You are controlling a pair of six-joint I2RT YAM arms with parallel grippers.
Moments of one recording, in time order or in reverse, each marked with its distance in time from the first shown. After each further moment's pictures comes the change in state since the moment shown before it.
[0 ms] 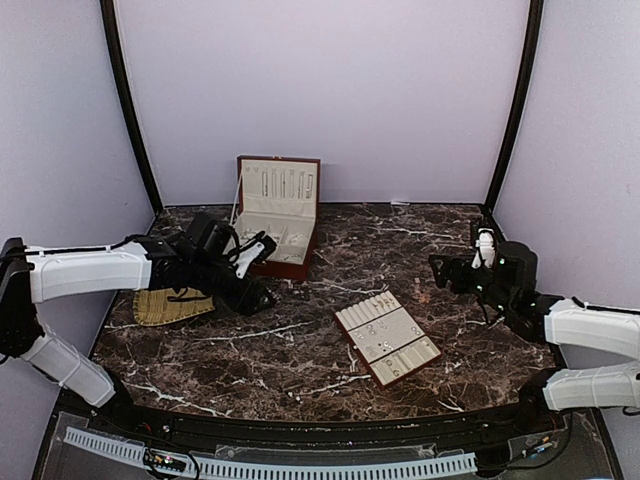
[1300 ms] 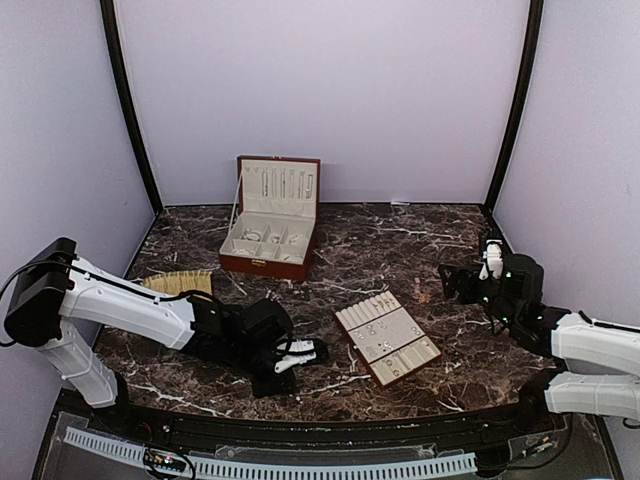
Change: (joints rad) left arm -0.486 0.176 -0.104 0.048 -0.014 0.133; right arm 0.013 -0.117 -0.083 -0.044 0.083 -0.028
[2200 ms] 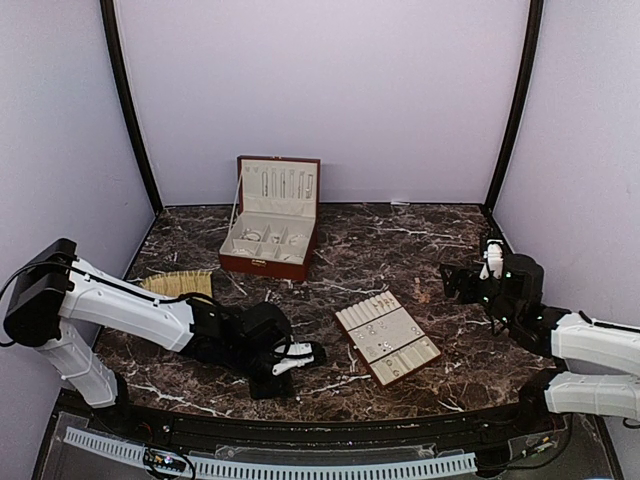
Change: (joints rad) left arm -0.009 -0.002 -0.016 -0.001 -0.019 0.003; right arm 0.000 0.000 0.000 0.000 0.021 0.000
